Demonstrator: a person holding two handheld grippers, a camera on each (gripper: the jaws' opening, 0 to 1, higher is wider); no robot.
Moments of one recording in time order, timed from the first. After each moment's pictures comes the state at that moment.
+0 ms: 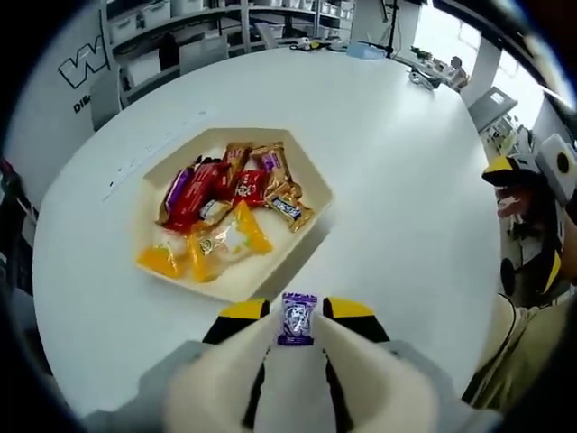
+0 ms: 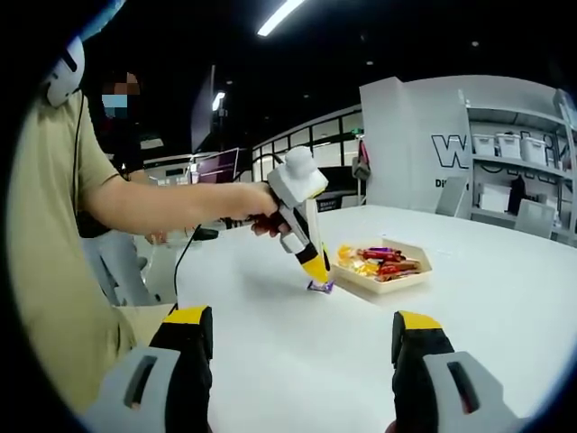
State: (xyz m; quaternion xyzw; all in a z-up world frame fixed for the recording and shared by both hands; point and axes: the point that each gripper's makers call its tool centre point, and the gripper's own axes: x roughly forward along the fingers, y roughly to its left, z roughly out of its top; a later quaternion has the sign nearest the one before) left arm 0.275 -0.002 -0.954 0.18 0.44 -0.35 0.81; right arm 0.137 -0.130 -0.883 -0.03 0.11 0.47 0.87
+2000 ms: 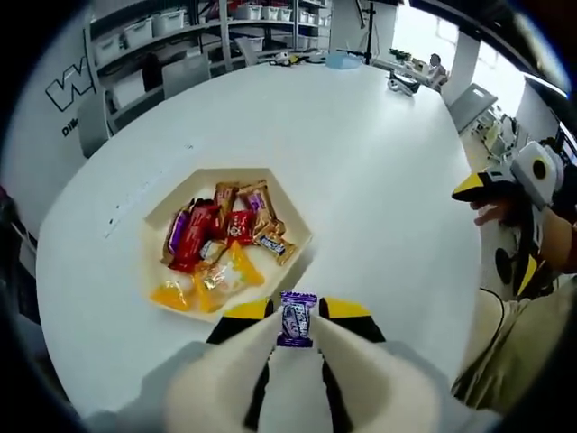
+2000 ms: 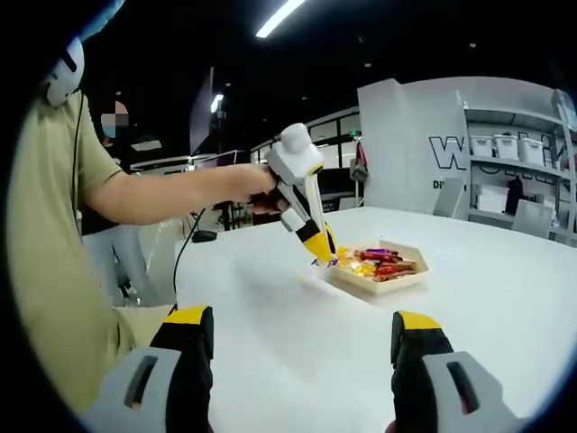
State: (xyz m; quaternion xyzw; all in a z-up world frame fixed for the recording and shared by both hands) left arm 0.279 -0.019 -0.908 0.19 0.41 -0.39 0.80; right arm 0.136 -0.136 -0.880 -0.03 0.11 0.47 0.88
